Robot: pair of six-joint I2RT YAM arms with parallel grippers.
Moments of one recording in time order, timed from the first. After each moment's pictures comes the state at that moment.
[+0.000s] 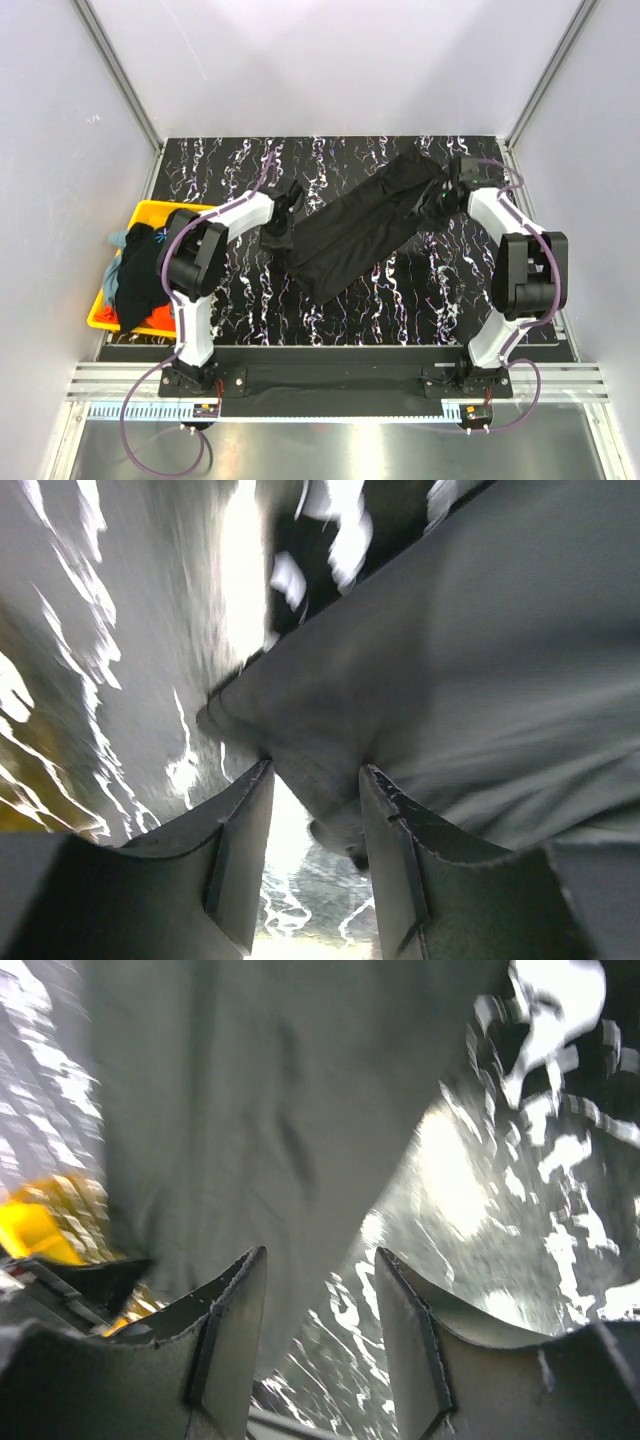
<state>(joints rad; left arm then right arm) -0.46 2.00 1.44 -0.80 -0.14 -0.42 0.03 1.75 1.28 -0.56 -0.30 0.68</state>
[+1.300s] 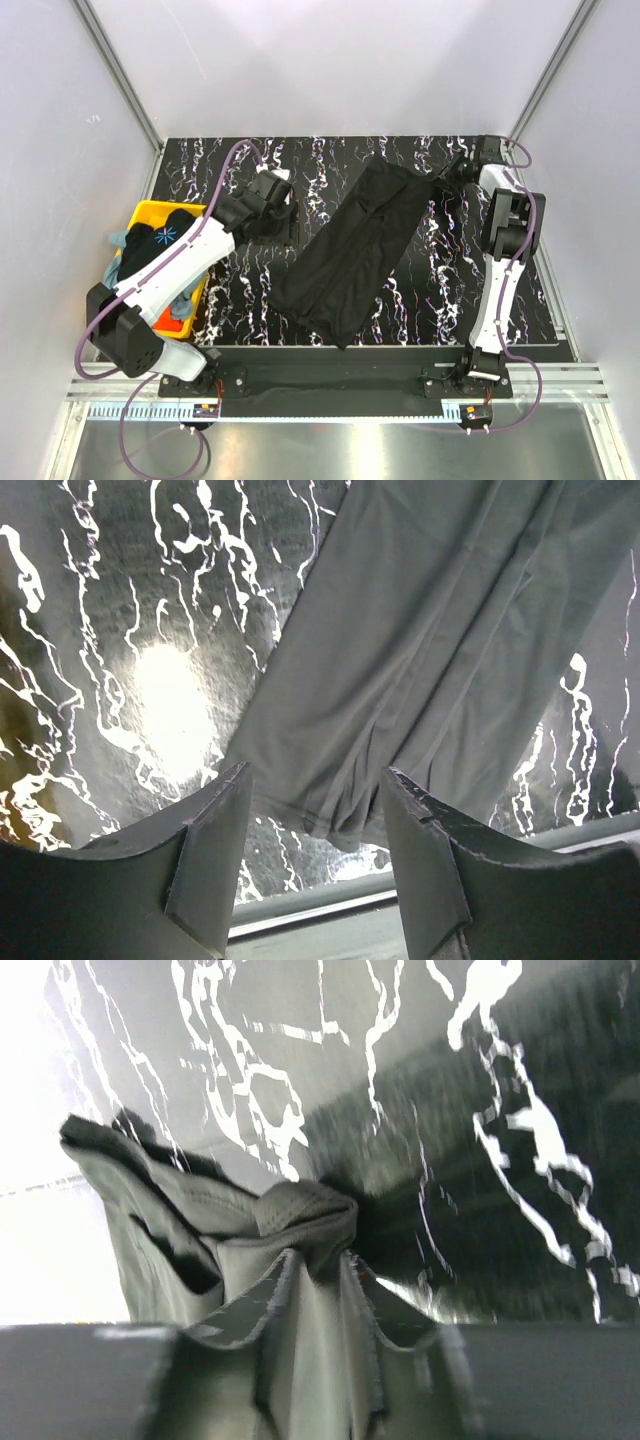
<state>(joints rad) -0.63 1.42 1.32 -0.87 -0.12 -0.51 -0.17 2.43 1.91 -0.34 -0.43 0.58</state>
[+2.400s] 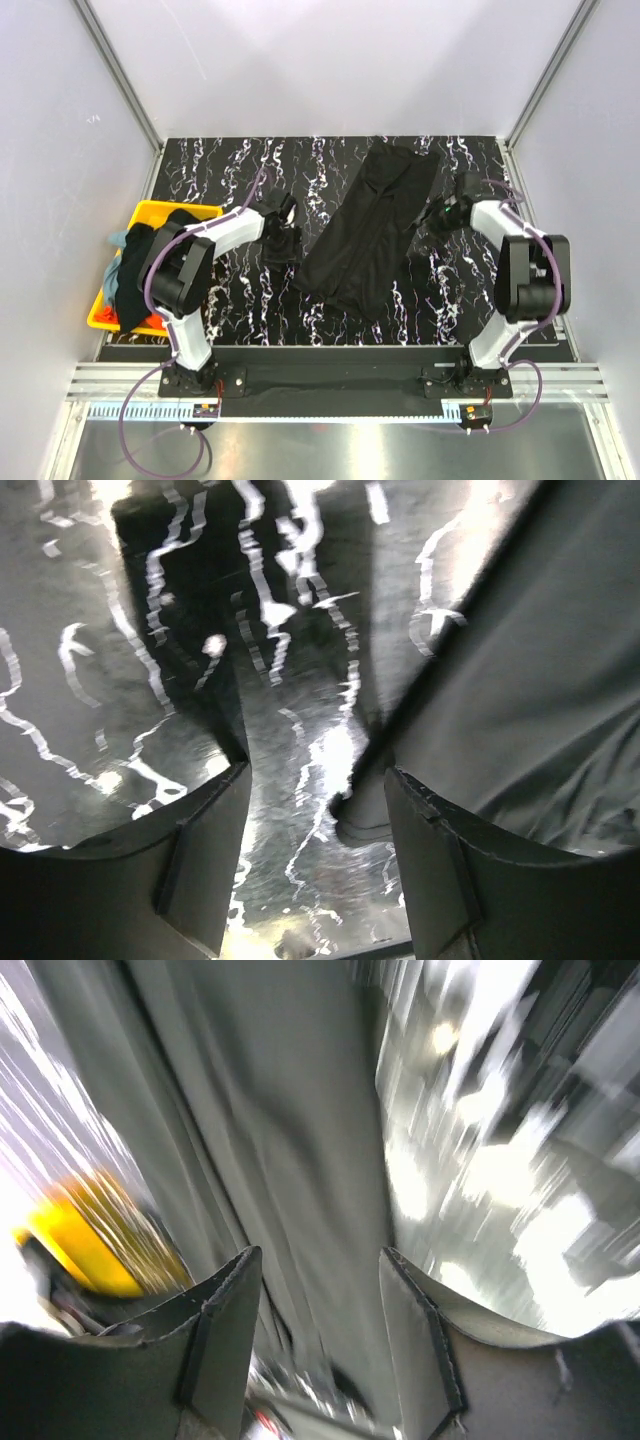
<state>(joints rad) -0.47 1.84 1.19 -0.67 0.13 -0.43 -0.06 1.79 1.21 -0.51 -0.40 0.72</state>
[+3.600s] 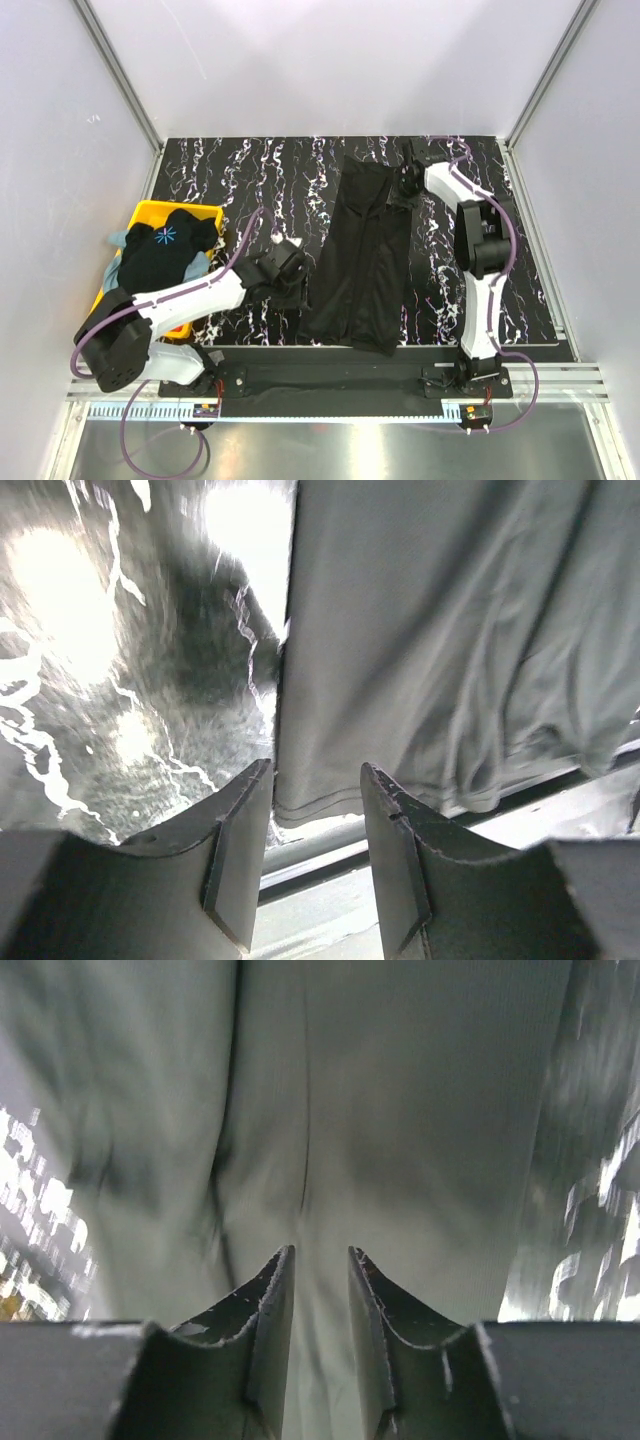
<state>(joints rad) -0.84 1.31 0.74 -0.50 0.02 -0.79 0.21 2.13 1.67 -0.65 -0.13 0.52</state>
